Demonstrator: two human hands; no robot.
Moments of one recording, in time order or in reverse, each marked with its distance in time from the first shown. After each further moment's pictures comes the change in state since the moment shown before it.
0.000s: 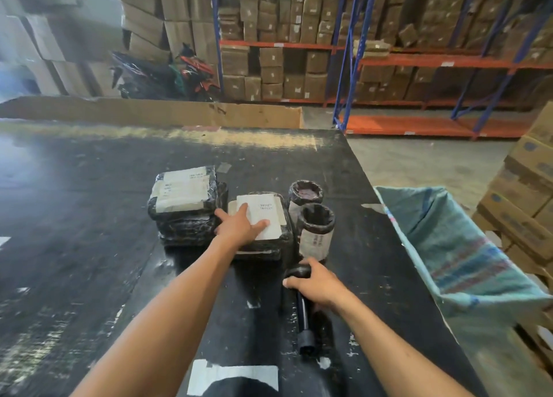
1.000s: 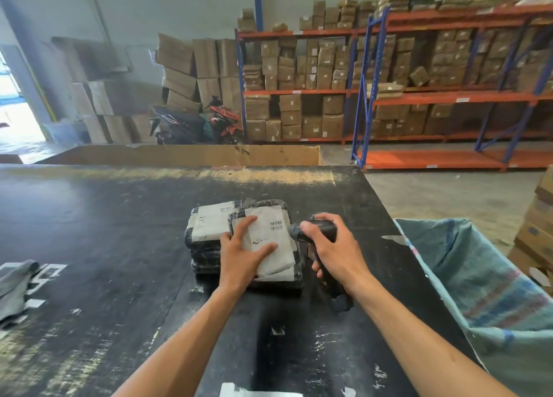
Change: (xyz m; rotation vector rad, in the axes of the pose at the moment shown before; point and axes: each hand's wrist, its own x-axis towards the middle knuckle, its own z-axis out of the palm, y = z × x) left_hand -0.061 -0.037 -0.018 -0.627 0.545 0.427; right_hand -0.047 -0.086 -0.044 0.532 0.249 -0.540
